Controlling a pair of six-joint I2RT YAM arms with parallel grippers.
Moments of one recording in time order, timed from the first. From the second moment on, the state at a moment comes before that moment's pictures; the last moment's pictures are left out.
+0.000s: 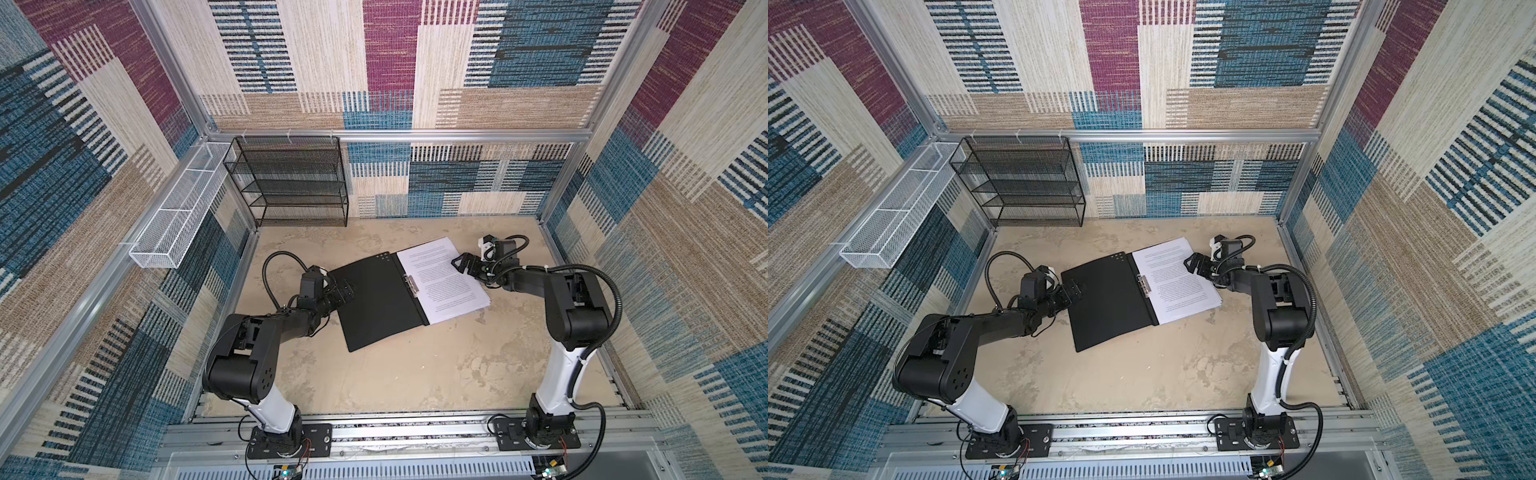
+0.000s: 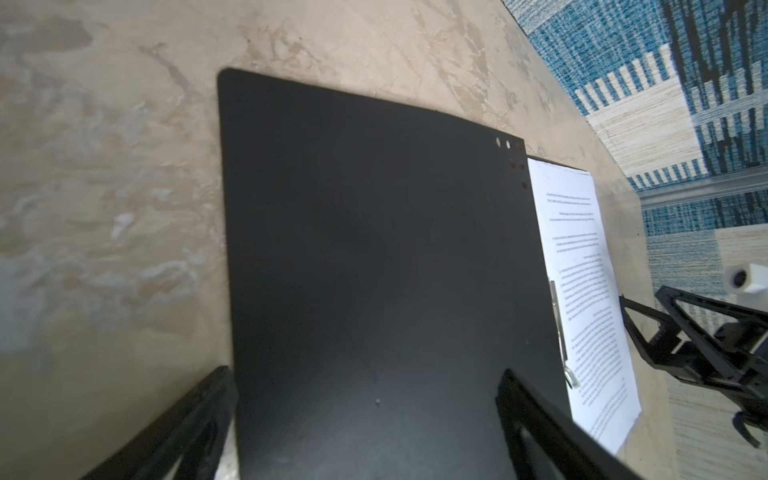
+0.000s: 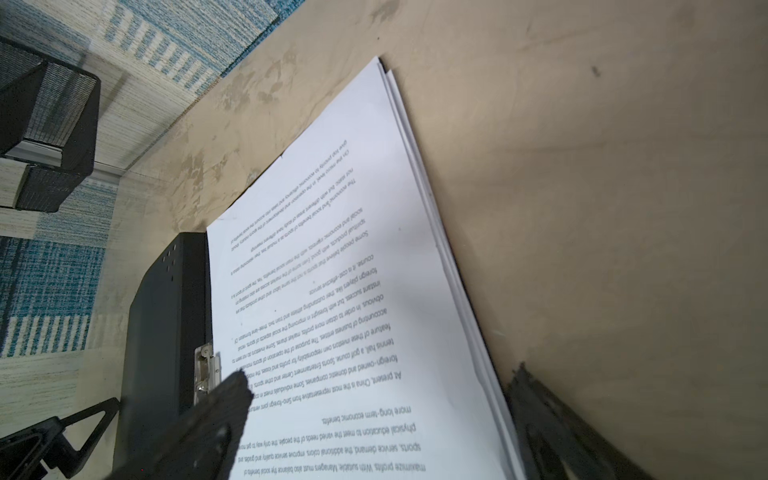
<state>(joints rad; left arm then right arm) -0.17 1.66 0.66 0.31 0.26 -0.67 0.06 1.97 1.10 0.11 -0.46 0.45</state>
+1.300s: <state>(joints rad) -0.50 1.62 1.30 -0.09 0.55 -0.76 0.15 1.74 0.81 0.18 -0.56 0.85</state>
